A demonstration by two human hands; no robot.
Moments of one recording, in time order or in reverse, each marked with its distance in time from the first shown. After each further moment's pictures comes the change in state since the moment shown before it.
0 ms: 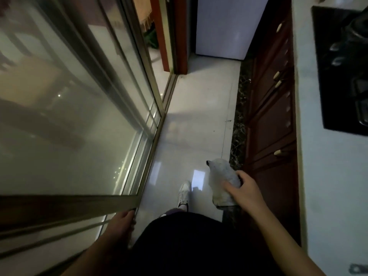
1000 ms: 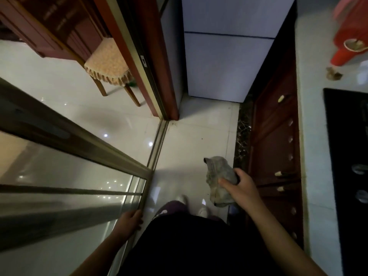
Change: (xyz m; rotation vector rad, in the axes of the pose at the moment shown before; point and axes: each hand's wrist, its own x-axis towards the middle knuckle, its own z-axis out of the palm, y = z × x) left_hand 0.241 0.516 0.035 0.063 0.003 0.049; right_hand 0.480 -0.263 -0.171 0.070 -0.017 -0.001
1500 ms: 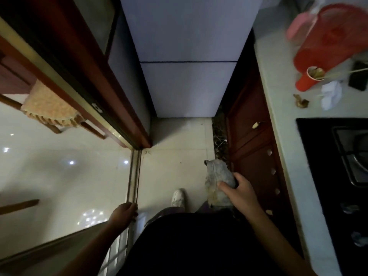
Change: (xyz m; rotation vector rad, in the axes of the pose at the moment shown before) left_hand 0.173 0.268 -0.029 0.134 -0.130 0.112; right_hand 0.170 -0.094 -0.056 0.125 0.214 0.158
